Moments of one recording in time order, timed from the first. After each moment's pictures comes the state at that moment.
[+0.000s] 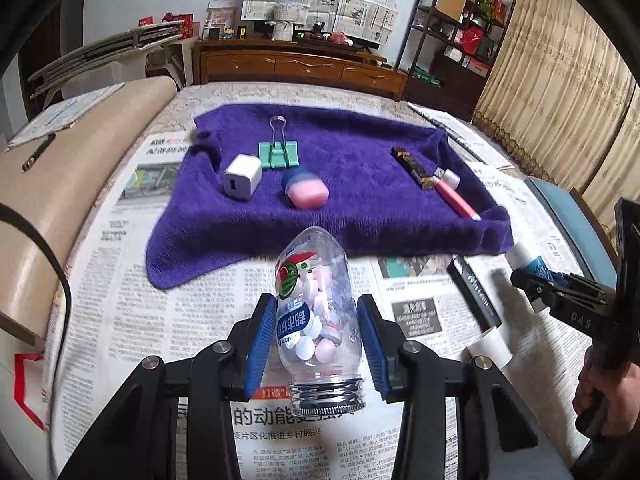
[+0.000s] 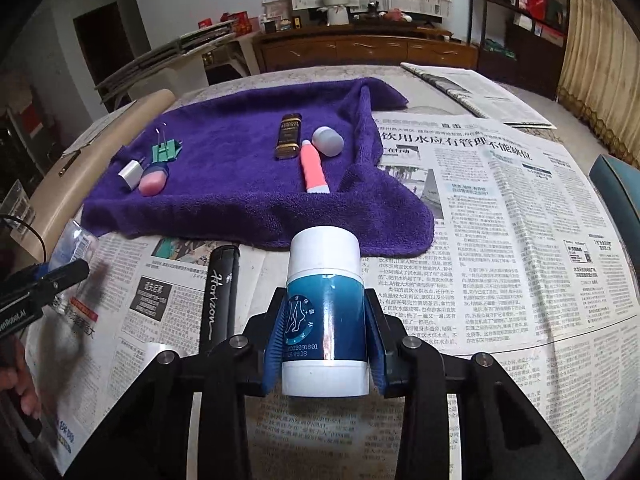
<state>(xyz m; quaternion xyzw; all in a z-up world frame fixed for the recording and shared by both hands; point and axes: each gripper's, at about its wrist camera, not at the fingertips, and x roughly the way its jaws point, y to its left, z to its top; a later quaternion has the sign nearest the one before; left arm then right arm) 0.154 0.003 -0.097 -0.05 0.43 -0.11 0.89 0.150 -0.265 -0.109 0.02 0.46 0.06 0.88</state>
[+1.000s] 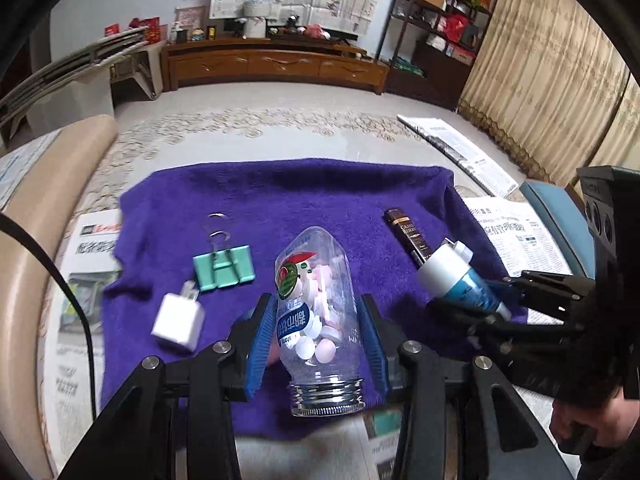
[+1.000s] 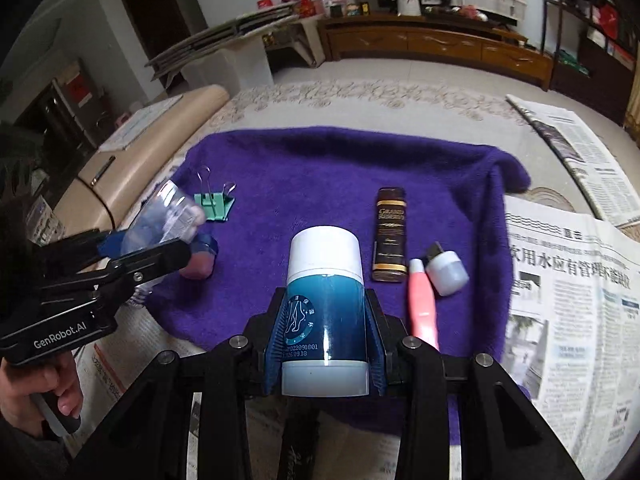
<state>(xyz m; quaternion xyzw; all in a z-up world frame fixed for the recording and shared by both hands) 0.283 -0.039 -0.089 -0.02 0.45 -0.15 0.88 0.280 -0.202 -0.094 0.00 0.50 0.18 0.85</state>
